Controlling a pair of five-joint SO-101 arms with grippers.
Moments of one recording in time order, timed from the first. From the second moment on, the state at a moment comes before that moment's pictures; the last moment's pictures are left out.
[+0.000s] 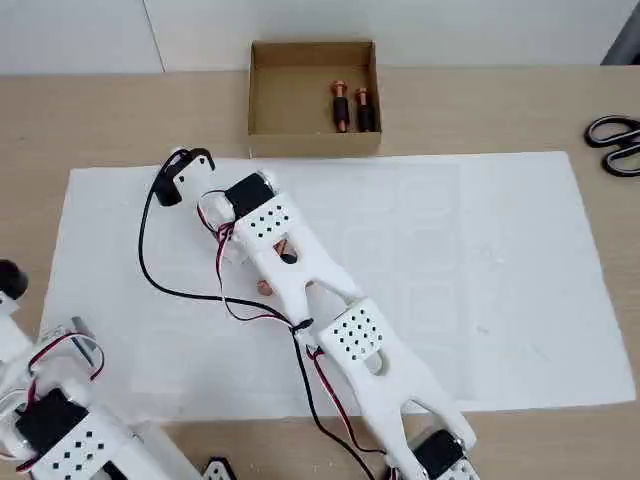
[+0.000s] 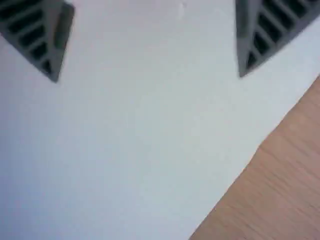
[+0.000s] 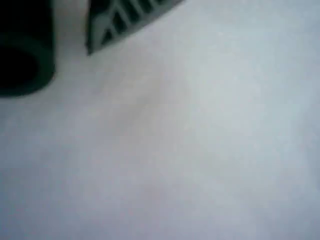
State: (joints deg) left arm -50.5 -72.7 66.5 69.3 -2.1; right arm -42.3 71.7 -81.1 95.6 14.6
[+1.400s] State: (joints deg) left arm -41.4 -72.7 66.5 69.3 -2.1; right arm -22.0 28.0 -51.9 96.6 11.1
